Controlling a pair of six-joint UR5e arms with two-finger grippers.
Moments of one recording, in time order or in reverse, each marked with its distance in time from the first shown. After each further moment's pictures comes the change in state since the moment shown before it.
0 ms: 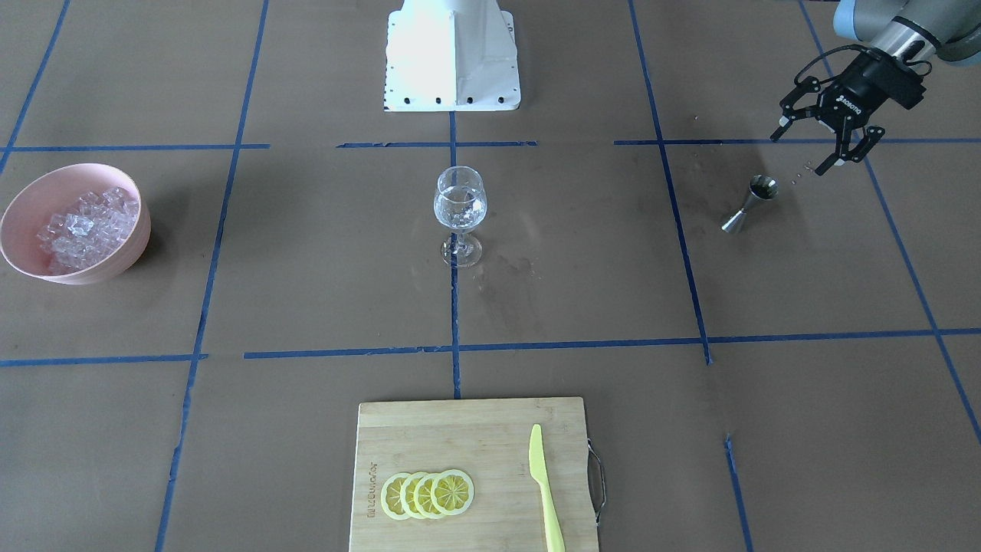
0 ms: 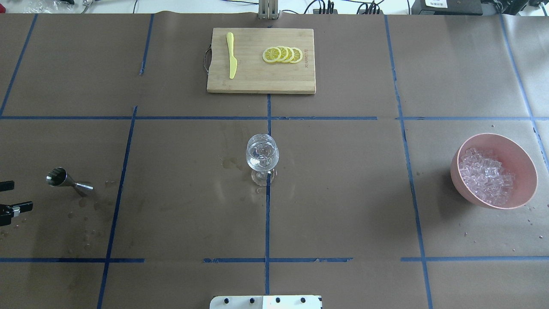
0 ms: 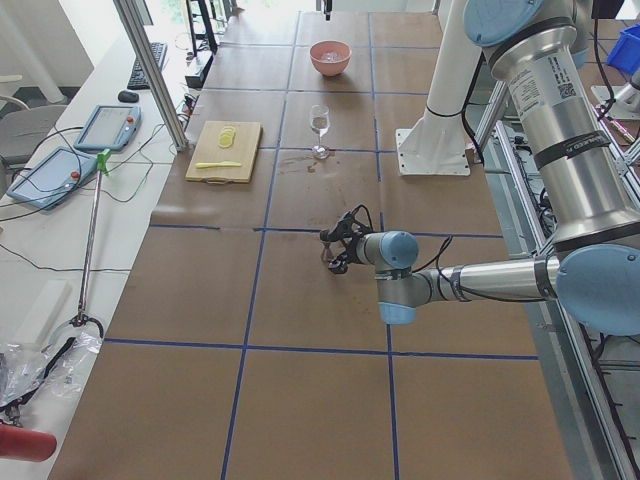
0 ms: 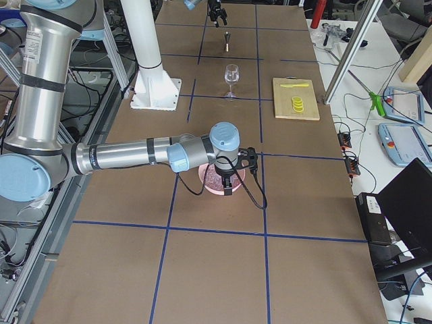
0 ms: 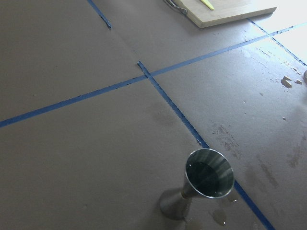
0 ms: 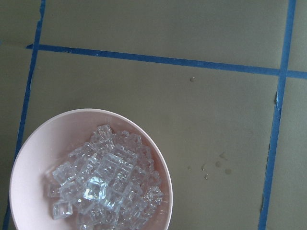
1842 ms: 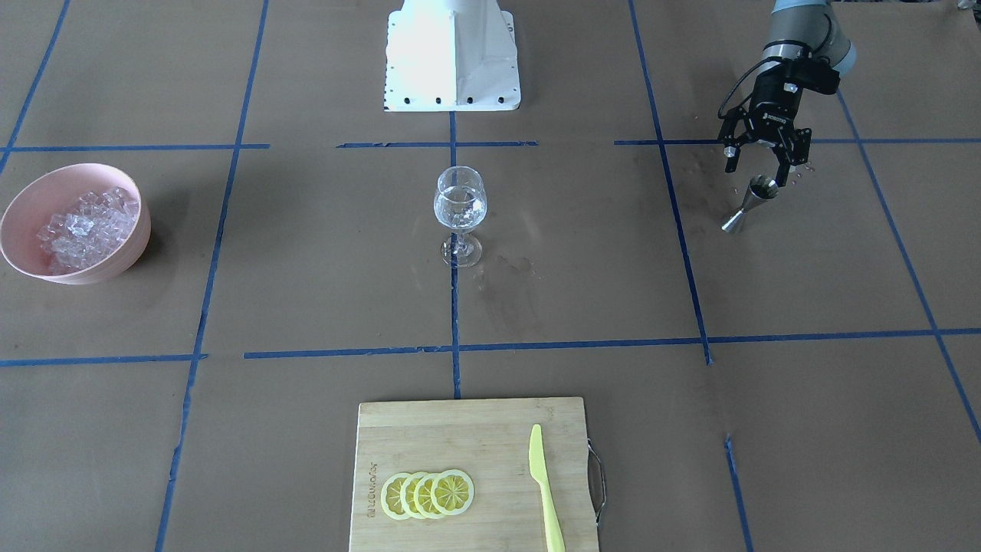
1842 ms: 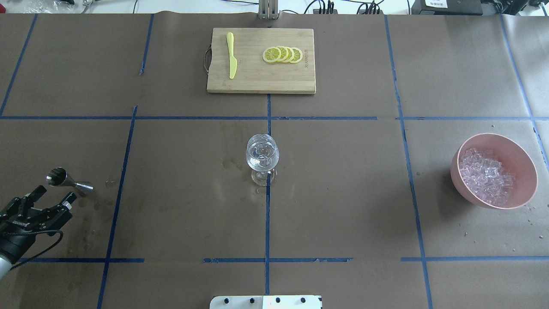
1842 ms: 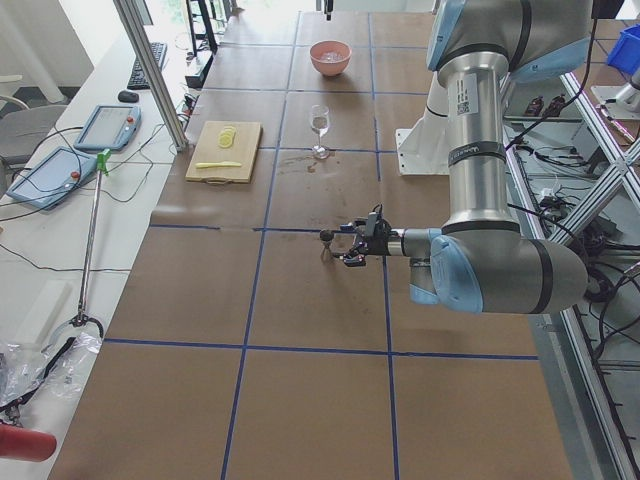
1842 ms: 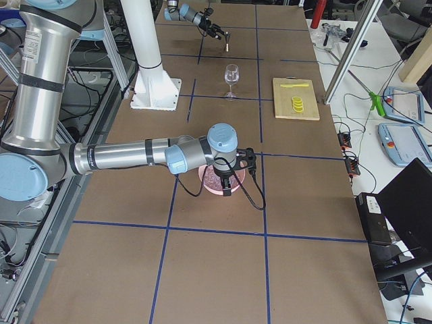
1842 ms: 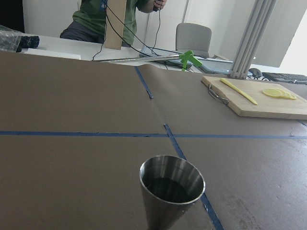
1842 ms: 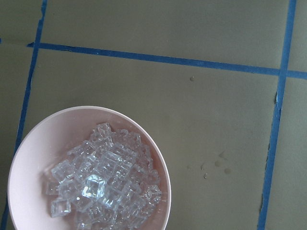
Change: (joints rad) left arm 0.658 -0.139 0.105 0.040 1.308 -0.315; right arm -0.001 -0.013 -0.003 0.028 0.001 0.002
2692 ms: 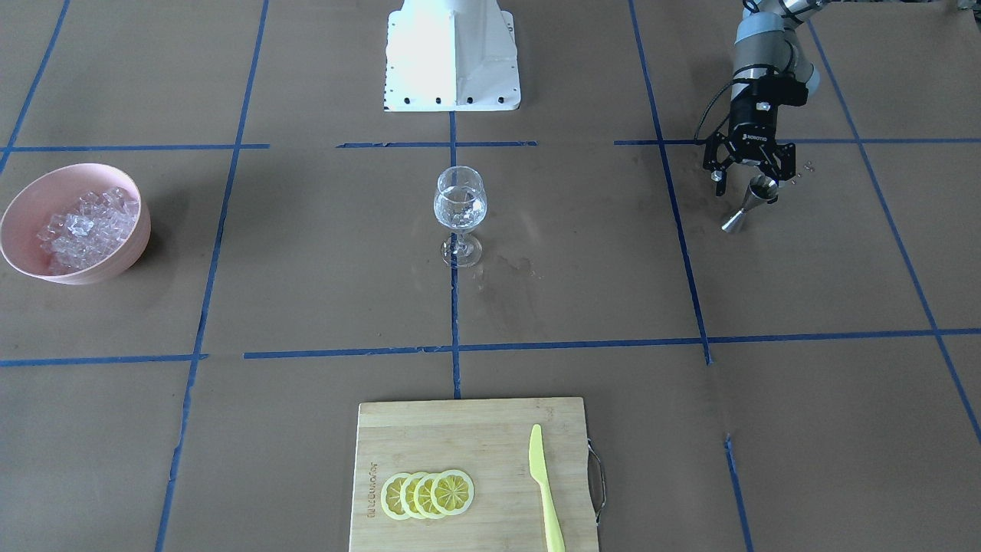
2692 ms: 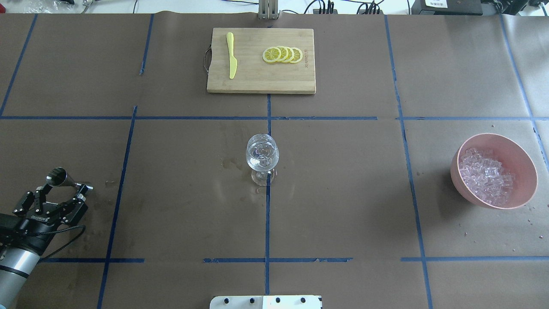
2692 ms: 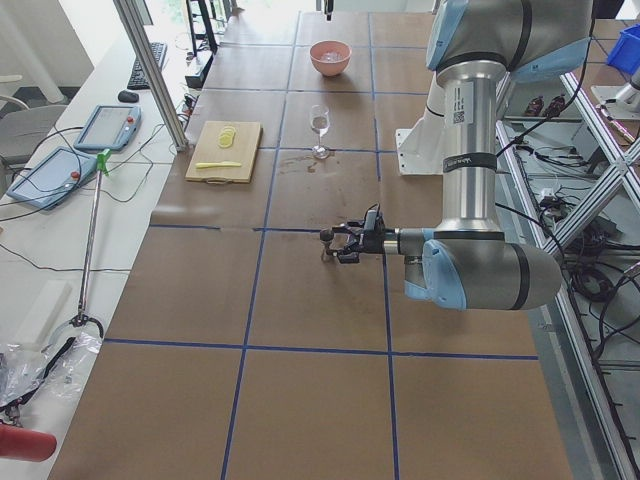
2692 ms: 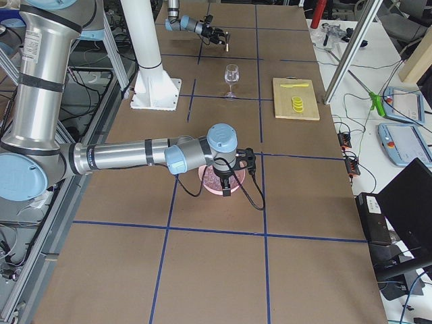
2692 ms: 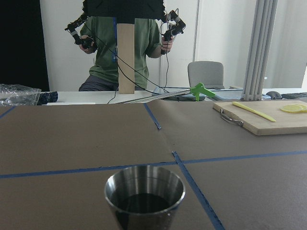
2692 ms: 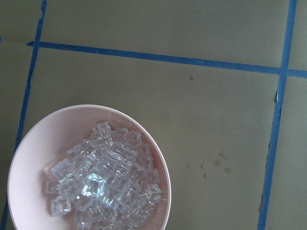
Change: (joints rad) left arm -0.033 -0.119 0.127 0.012 0.111 0.119; right arm 0.000 -0.003 0.000 0.001 0.001 -0.001
